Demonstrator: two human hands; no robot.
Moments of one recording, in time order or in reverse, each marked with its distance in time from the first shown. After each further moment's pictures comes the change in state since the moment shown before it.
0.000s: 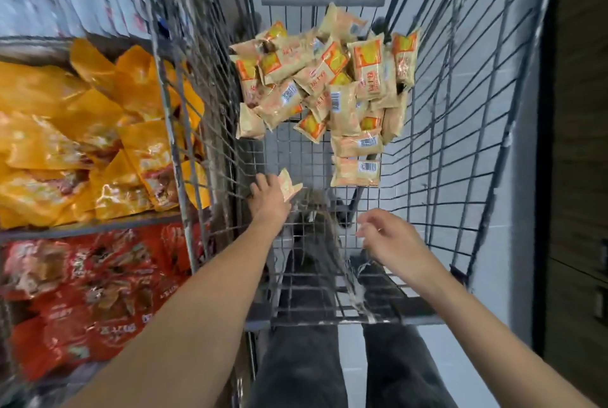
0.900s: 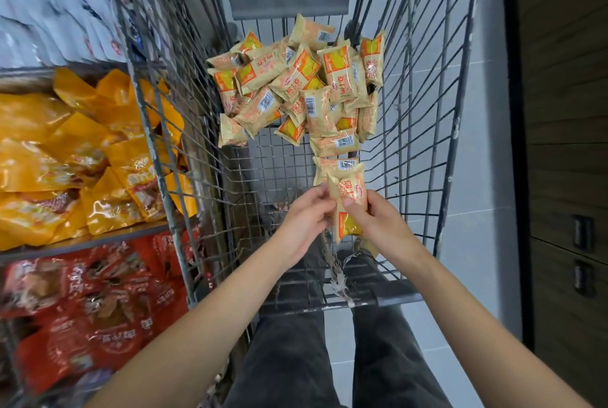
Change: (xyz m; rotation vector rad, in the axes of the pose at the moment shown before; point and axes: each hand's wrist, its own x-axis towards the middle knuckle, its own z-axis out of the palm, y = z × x) left_hand -0.118 0.070 -0.075 -1.438 -0.642 0.083; right_hand -0.009 -0.012 -0.016 0.409 0.075 0.010
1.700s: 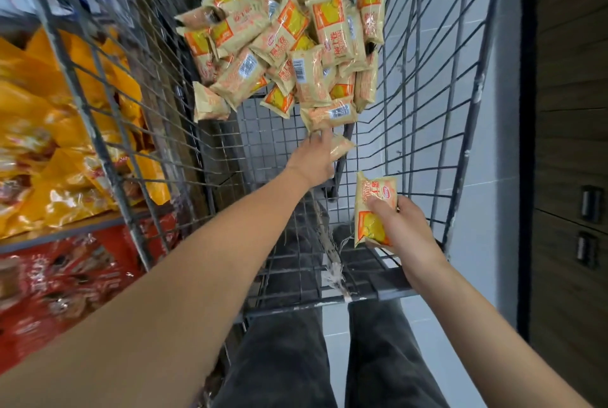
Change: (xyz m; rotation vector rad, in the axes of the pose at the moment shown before) left_hand 0.149 -0.027 -0.020 1.582 0.079 0.327; right_hand 0.000 0.041 -0.006 0.217 0.253 0.287
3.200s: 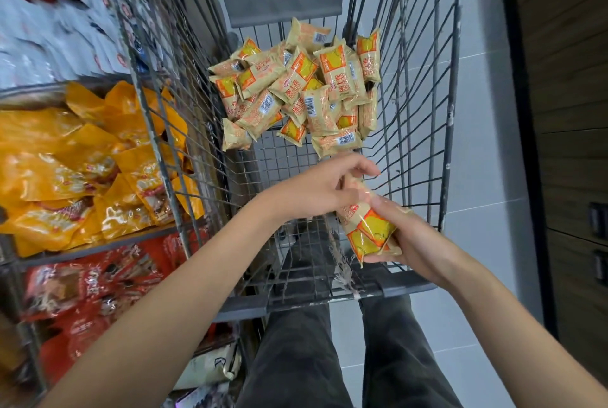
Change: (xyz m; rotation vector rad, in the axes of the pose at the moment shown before) left_hand -0.117 0.057 -0.134 -0.651 -0.270 0.289; right_hand -0.029 -0.031 -0.022 0.109 -0.597 -0.023
